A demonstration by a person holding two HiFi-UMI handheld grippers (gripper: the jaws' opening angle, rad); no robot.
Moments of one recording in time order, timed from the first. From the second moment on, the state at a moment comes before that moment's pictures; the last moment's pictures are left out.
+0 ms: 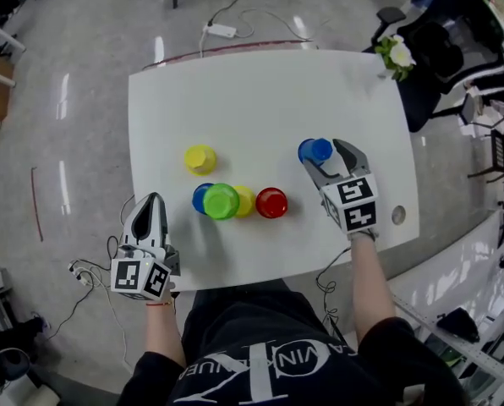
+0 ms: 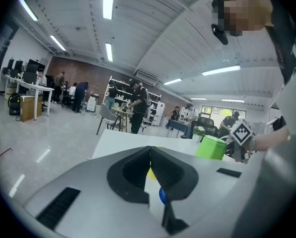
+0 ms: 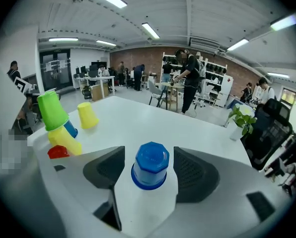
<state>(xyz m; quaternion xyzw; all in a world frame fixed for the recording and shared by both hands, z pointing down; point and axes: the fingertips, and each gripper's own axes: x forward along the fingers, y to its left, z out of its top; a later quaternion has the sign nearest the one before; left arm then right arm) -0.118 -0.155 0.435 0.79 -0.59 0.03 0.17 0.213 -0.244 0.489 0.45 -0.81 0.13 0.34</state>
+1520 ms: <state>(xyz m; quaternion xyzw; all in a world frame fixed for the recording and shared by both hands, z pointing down) -0.121 -0.131 0.400 0.81 -0.58 0.02 0.13 0.096 -0.148 0.403 0.29 -0.89 0.06 0.35</state>
